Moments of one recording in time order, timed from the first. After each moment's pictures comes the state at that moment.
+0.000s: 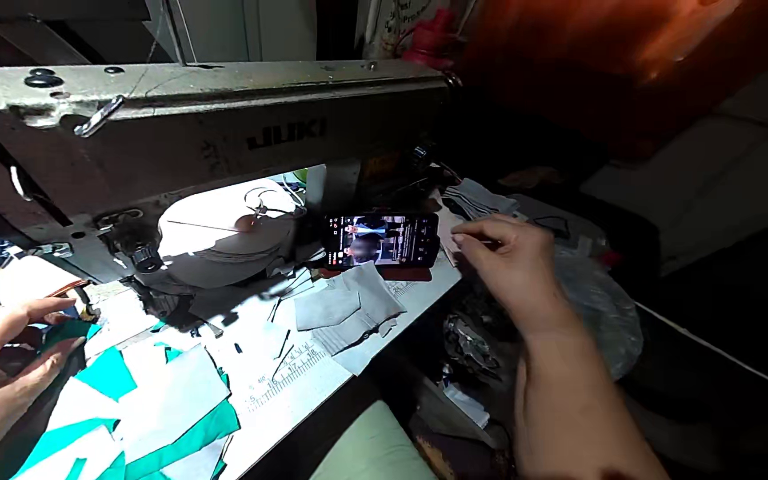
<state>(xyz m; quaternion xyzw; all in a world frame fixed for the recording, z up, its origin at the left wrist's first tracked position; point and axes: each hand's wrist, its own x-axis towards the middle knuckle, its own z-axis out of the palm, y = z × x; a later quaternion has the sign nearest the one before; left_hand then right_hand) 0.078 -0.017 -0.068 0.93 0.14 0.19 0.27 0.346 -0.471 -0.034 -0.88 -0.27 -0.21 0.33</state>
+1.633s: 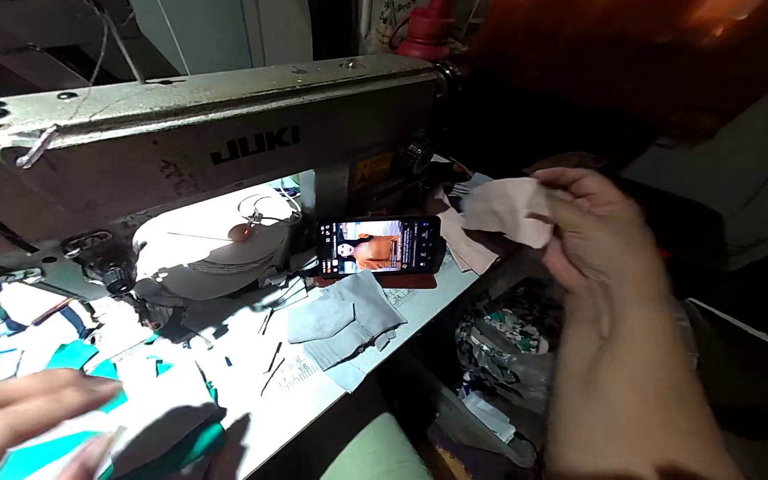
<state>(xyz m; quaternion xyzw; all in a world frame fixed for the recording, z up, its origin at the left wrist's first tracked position) 0.051 -0.122 0.004 0.91 -0.06 0.21 0.34 0.385 -0.502 -0.015 -0.70 -0.18 -0.13 0.68</state>
